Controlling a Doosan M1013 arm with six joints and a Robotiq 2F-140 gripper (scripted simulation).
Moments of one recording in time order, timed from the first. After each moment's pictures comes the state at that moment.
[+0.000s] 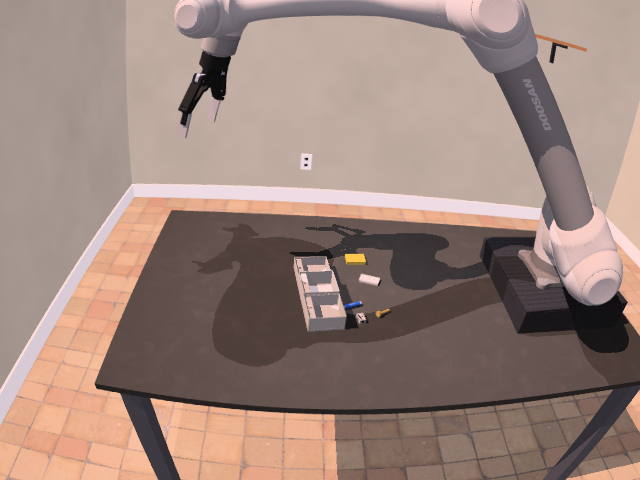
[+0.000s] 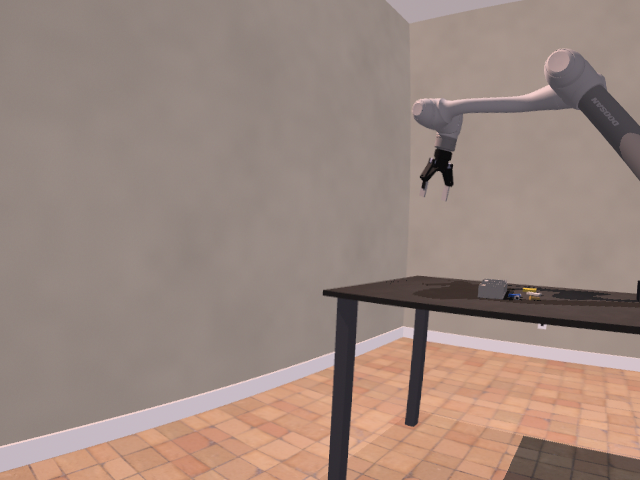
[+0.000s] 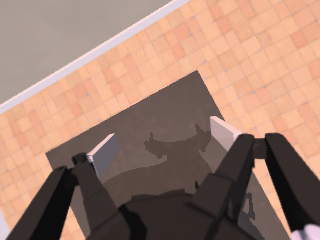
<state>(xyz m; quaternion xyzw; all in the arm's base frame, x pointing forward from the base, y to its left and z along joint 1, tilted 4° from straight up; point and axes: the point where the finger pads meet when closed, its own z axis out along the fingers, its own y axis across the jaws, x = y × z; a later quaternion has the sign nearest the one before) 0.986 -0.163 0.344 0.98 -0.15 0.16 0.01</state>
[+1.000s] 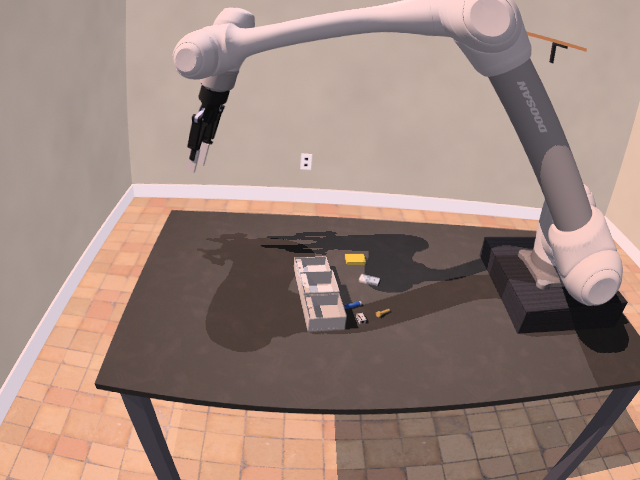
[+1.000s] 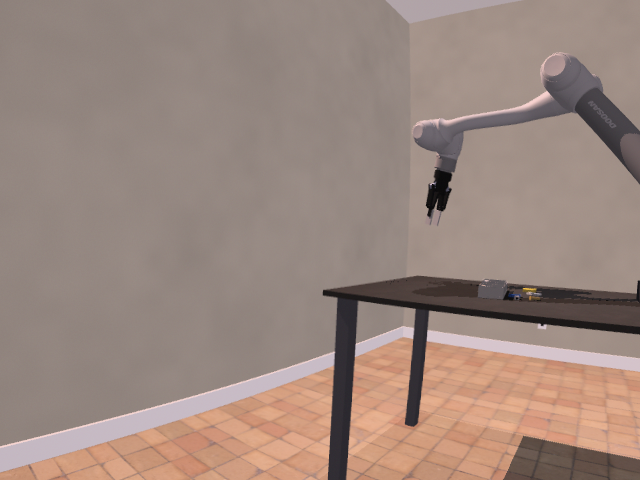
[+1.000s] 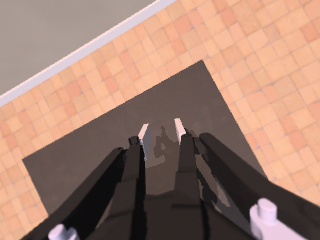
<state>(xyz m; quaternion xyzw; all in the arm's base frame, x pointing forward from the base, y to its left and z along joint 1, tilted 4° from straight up) 0.990 -0.164 0.255 0.98 -0.15 0.16 0.01</state>
